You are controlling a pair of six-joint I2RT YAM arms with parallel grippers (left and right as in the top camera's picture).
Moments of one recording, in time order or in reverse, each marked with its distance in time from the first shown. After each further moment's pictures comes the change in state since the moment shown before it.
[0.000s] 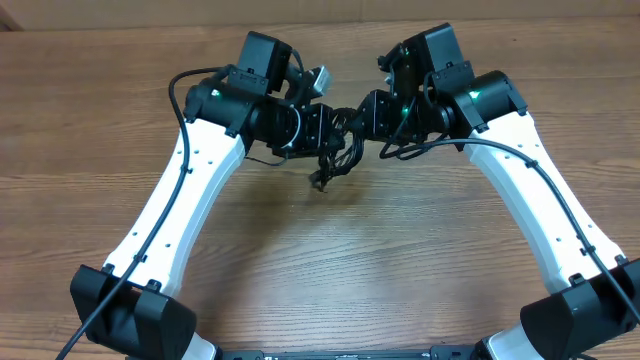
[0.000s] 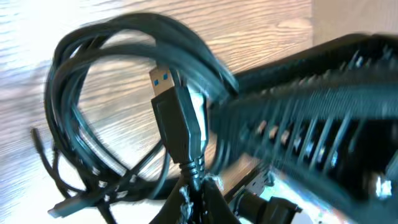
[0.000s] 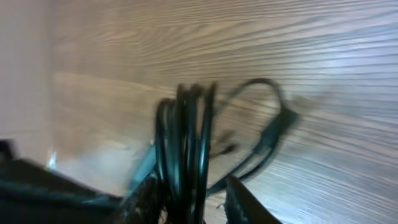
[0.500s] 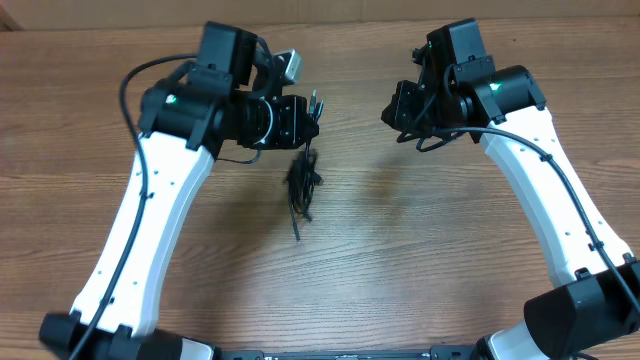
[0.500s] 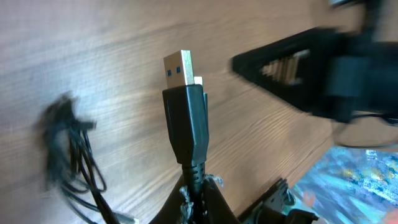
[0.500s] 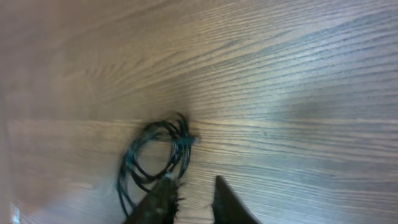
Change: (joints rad) left arm 0.055 -0.121 0.065 -0.058 -0.089 0.065; right arm -0.076 0.002 0.000 -0.033 0.128 0.037
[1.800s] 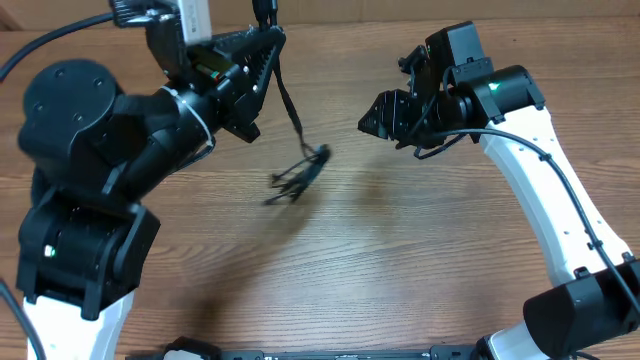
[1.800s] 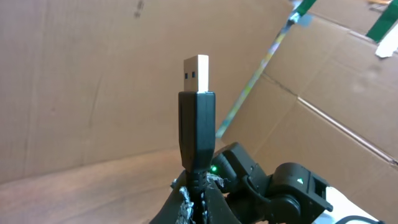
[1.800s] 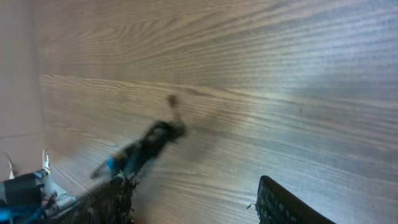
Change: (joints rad) left arm 0.000 -0.372 0.011 0.555 -0.143 -0.120; right arm 0.001 0.011 0.000 -0.057 -0.169 -0.080
